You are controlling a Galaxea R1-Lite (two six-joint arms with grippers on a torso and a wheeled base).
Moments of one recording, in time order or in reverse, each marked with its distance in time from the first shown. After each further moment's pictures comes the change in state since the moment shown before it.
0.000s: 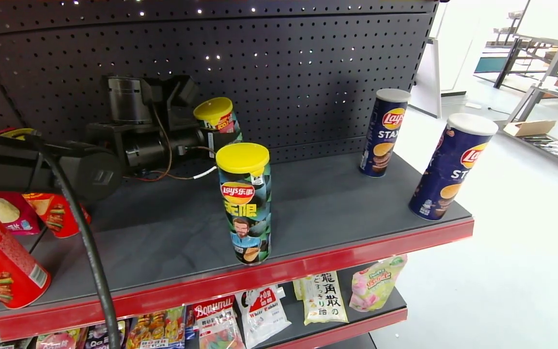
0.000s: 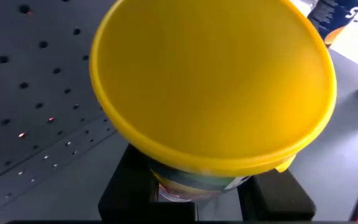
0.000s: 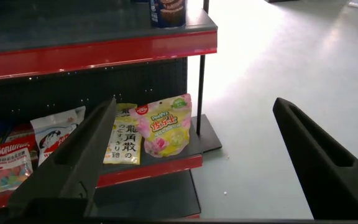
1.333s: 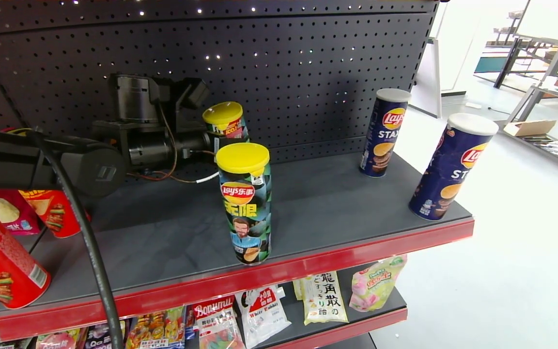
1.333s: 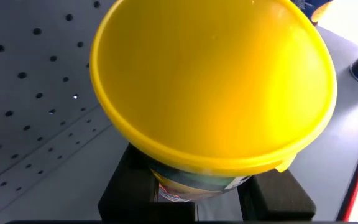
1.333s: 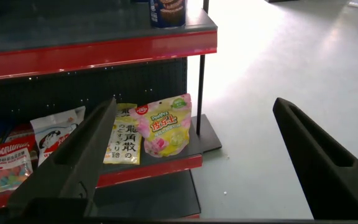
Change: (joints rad) left arm -0.024 -0.005 -0.020 0.080 -0.048 0.066; right arm 0.000 0.000 0.000 0.000 0.000 0.000
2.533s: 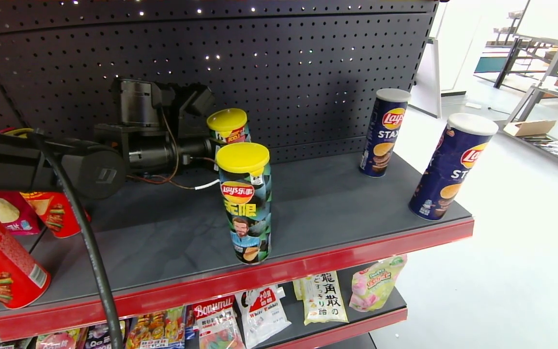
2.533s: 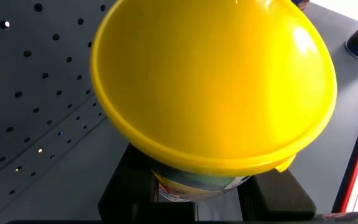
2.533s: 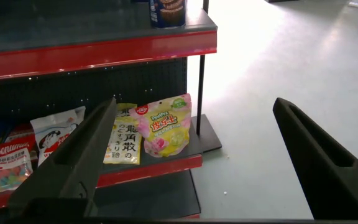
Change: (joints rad) left arm 0.003 -0.001 0.014 0.022 -0.039 0.070; right arm 0.000 0.000 0.000 0.000 0.000 0.000
